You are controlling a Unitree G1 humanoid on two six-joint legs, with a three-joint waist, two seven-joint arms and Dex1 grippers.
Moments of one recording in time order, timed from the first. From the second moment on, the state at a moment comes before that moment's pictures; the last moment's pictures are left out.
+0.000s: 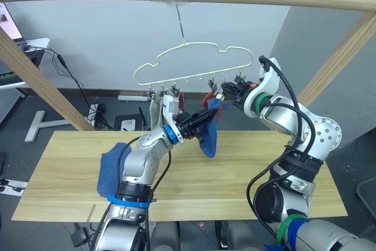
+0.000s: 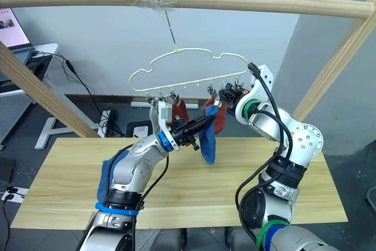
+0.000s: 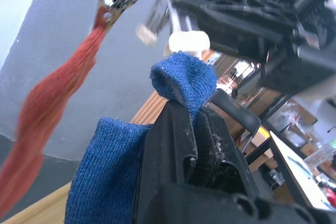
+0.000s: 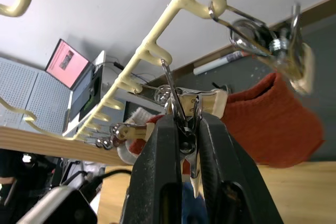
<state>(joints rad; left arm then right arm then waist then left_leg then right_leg) -0.45 0.11 -0.03 0.09 -0.47 0.34 -0.80 -0.80 0.12 -0.55 -0.22 1.28 1.36 -0.73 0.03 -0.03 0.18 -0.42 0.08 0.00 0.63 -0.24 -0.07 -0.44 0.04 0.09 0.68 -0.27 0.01</state>
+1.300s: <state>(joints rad) -0.49 0.11 -0.04 0.15 -0.46 0.37 -0.77 -0.66 -0.29 -0.23 -0.25 1.76 1.00 -0.76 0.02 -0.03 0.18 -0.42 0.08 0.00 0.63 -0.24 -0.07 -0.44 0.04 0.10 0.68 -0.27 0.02</state>
